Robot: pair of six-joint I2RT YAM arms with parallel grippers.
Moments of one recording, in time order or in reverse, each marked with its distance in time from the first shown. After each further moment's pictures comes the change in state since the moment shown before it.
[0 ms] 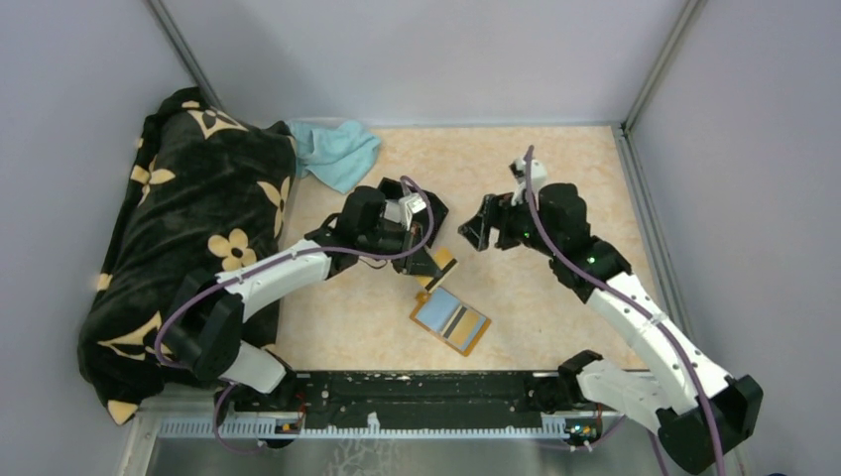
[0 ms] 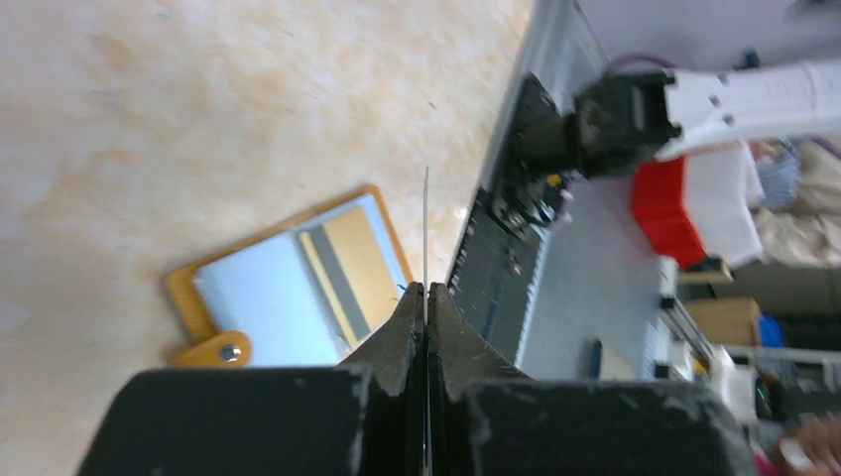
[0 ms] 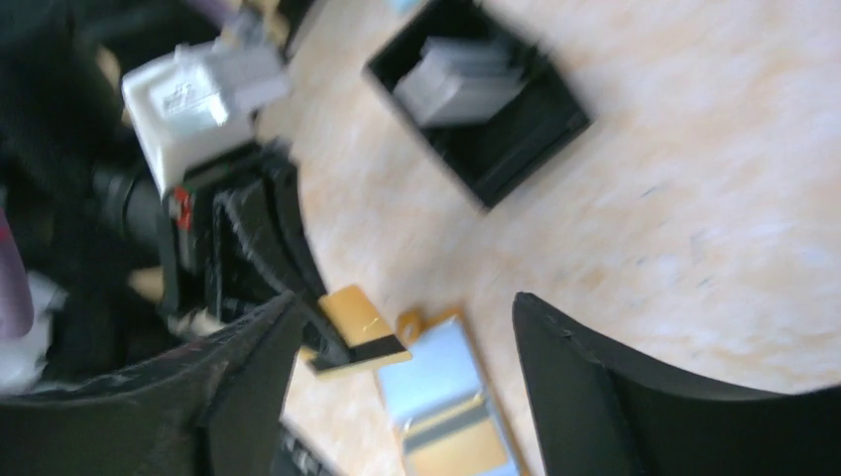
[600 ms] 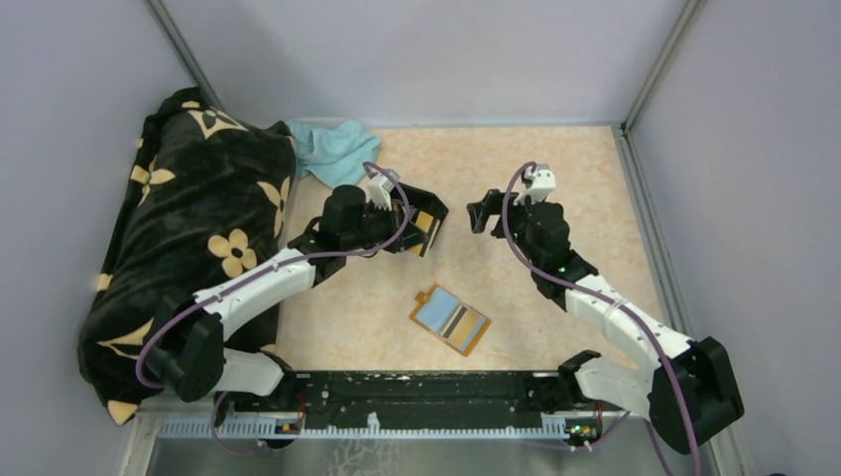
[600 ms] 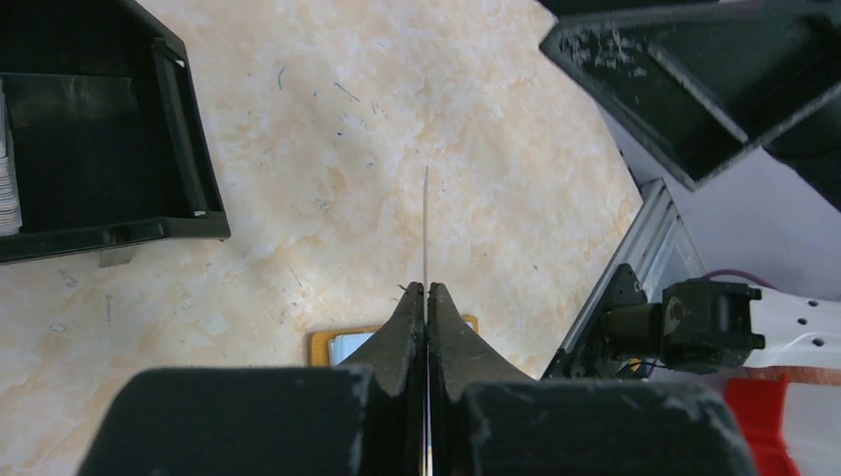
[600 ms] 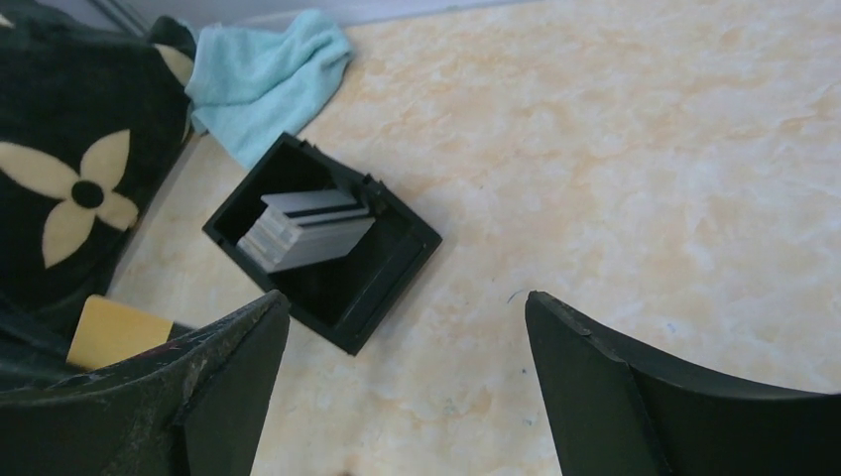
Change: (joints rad) left arm 0.022 -0.147 -0.055 0.118 -0.500 -0.136; right arm -0.006 0.065 -0.290 0.642 0.473 -0.015
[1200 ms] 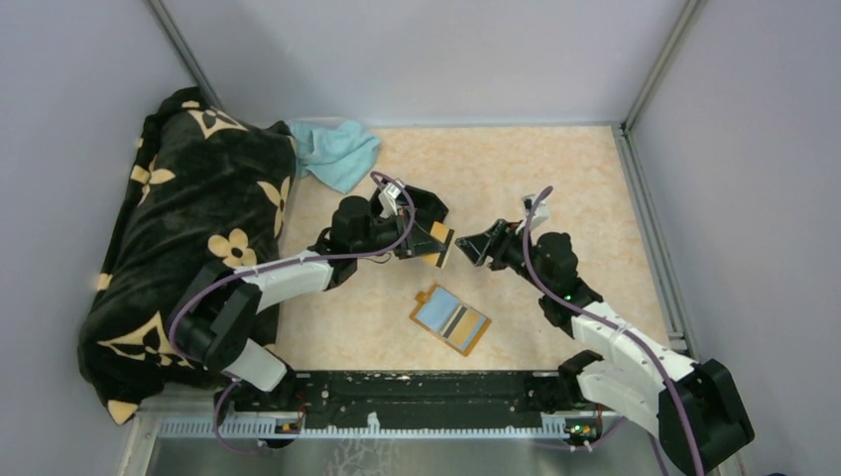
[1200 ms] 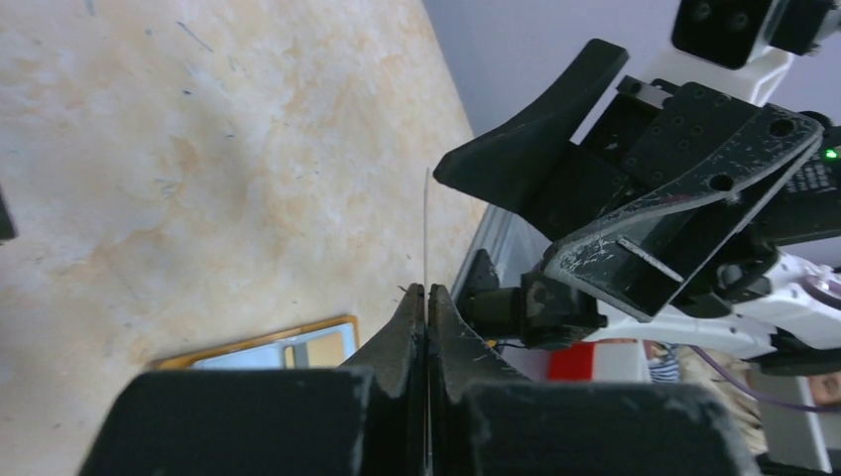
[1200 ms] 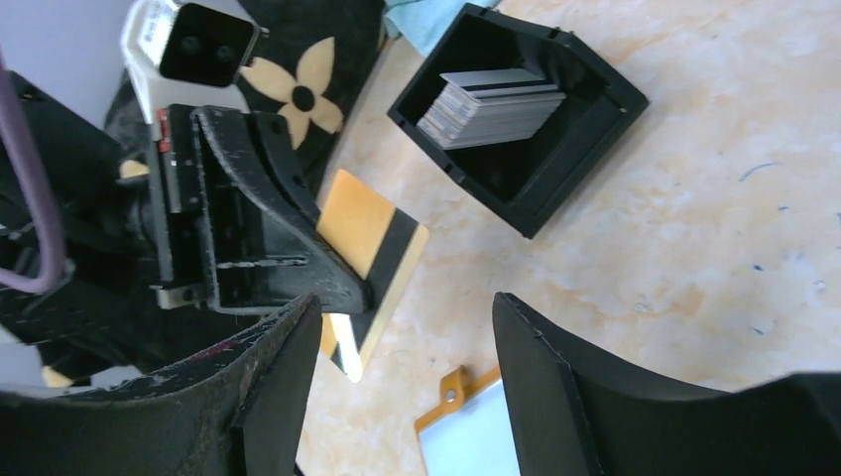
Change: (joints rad) left arm 0.018 0.165 -0.106 0.401 0.211 -0.349; right arm 0.000 -0.133 -0.230 0.122 -0.359 0.323
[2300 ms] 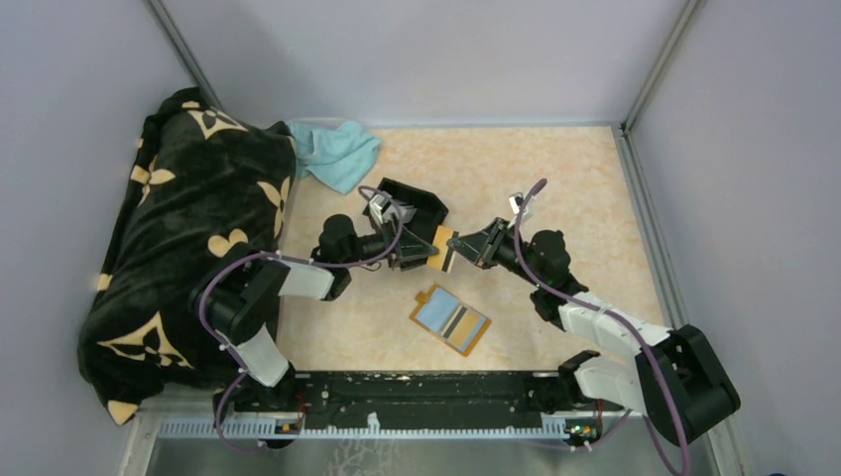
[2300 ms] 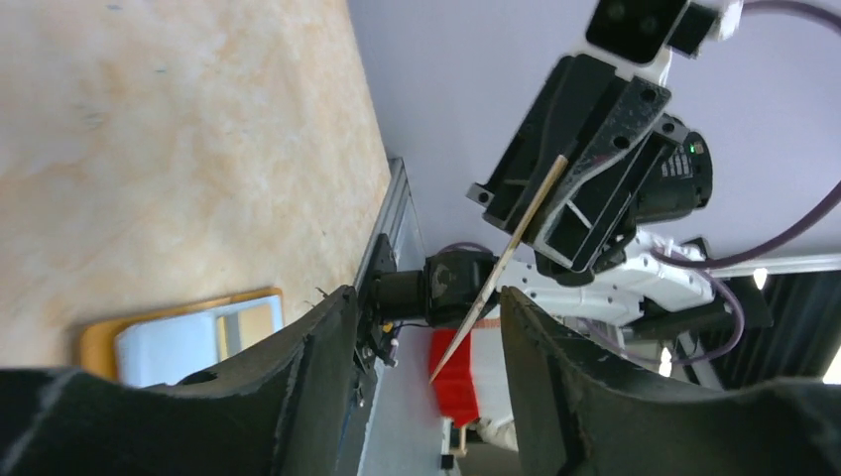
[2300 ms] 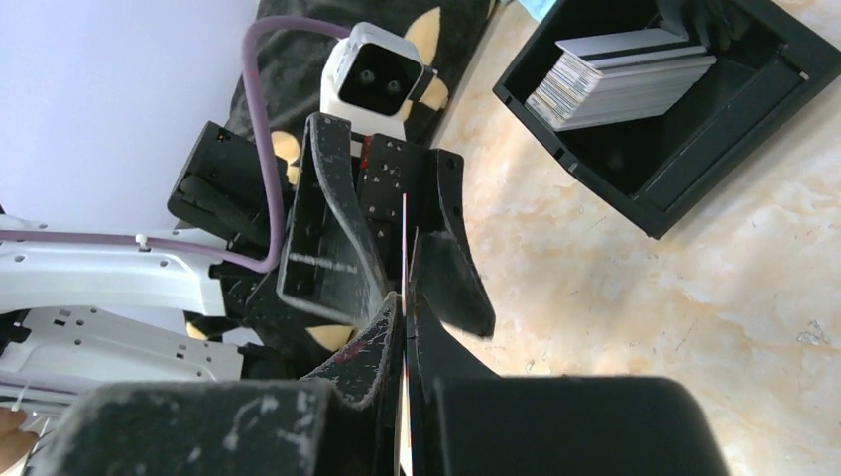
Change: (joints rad) left arm 0.063 0.198 -0.145 0.581 0.195 -0.431; right arm 0.000 0.182 -0.023 0.318 -0.196 0.216
